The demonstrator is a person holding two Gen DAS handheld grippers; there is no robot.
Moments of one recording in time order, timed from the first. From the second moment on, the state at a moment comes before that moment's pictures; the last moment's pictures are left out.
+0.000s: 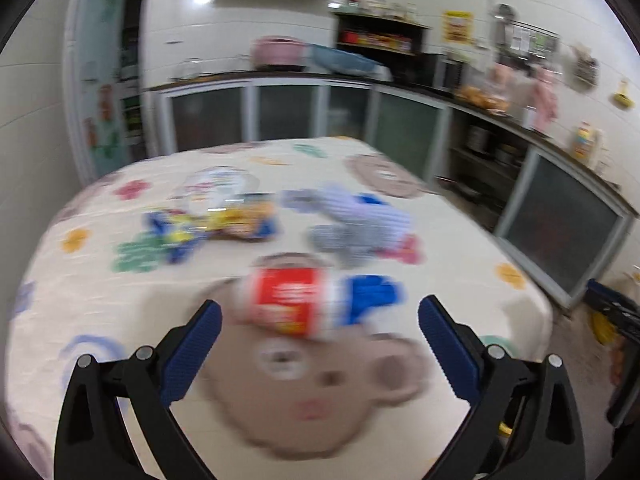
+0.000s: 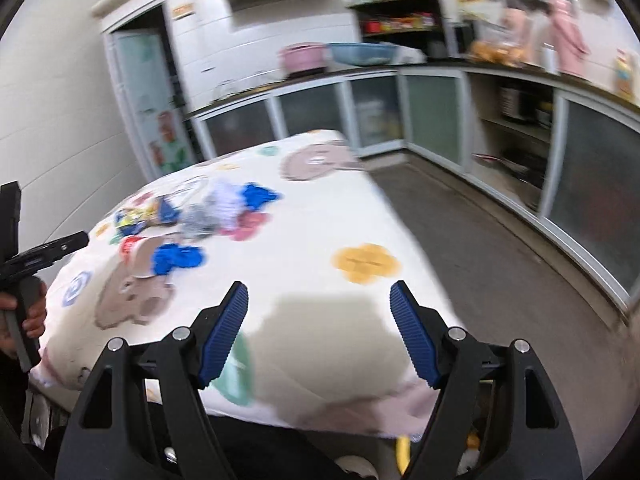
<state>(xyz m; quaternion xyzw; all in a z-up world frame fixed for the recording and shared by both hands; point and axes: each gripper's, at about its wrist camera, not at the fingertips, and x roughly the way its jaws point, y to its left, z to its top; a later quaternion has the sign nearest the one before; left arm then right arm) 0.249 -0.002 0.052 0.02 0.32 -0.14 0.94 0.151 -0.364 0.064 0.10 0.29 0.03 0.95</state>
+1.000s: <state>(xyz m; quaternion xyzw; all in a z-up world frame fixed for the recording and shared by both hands) 0.271 -0.032 0.011 0.07 0.33 -0.13 0.93 0.359 -0.266 0.046 0.05 0.37 0.12 0.92</state>
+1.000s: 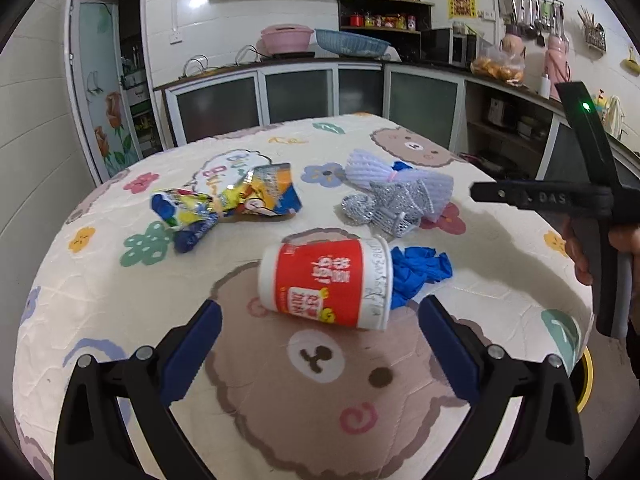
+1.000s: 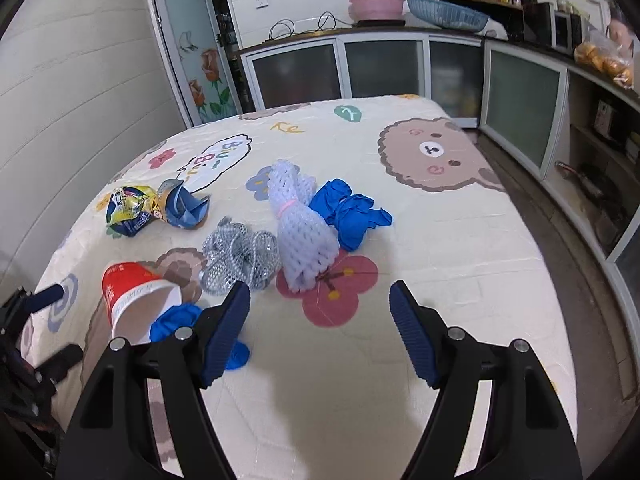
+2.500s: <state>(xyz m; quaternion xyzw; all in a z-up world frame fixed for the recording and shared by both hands) 0.317 -0.007 0.015 -0.01 0.39 -0.10 0.92 0.393 -0.261 0.057 0.09 0.38 0.16 0.91</state>
